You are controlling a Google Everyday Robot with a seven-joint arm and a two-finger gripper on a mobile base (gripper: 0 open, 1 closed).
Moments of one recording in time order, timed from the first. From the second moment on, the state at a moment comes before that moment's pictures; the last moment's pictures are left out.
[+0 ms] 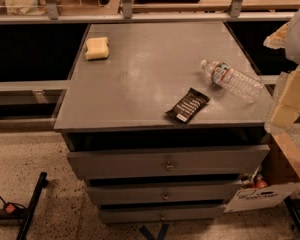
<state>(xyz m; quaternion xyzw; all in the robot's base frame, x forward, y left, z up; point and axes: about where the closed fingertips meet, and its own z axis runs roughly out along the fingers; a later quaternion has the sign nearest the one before) 0.438 -0.217 0.976 -0.60 0.78 -0.03 0.16</state>
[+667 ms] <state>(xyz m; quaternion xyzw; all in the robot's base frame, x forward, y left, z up) 0.447 -0.198 0.960 -0.60 0.78 -0.02 0.16</state>
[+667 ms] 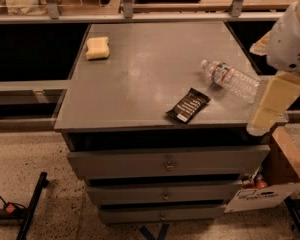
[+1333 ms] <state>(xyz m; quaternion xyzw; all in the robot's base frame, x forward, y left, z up) 0.484 -0.141 0.896 -0.59 0.79 0.04 0.15</state>
